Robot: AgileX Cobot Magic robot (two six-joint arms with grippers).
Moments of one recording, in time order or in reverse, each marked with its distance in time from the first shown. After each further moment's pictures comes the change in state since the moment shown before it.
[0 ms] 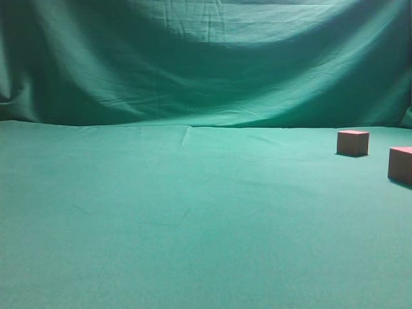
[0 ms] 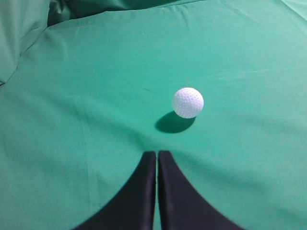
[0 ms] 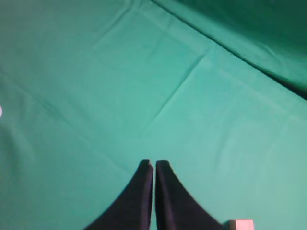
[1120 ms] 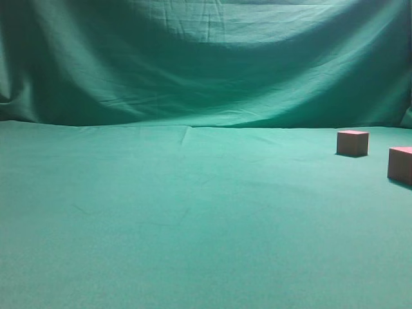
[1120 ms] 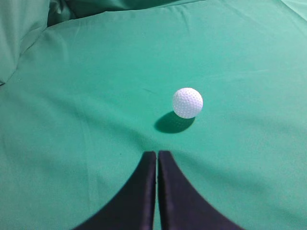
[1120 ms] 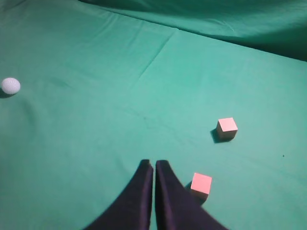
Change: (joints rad) left arm 0.000 0.000 0.000 0.000 0.000 0.000; right arm 0.000 -1.147 1.252 -0.067 -0.393 0.195
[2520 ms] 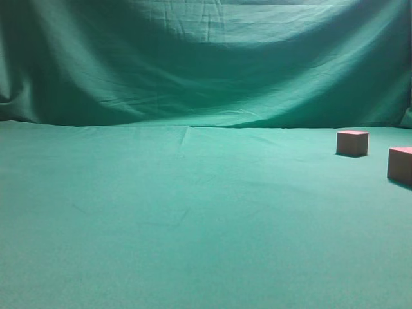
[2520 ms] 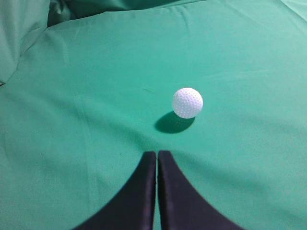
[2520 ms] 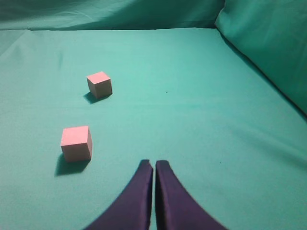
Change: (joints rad) left arm 0.000 0.000 0.000 0.000 0.000 0.000; right arm -0.537 -0.550 0.828 -0.056 -0.475 0.045
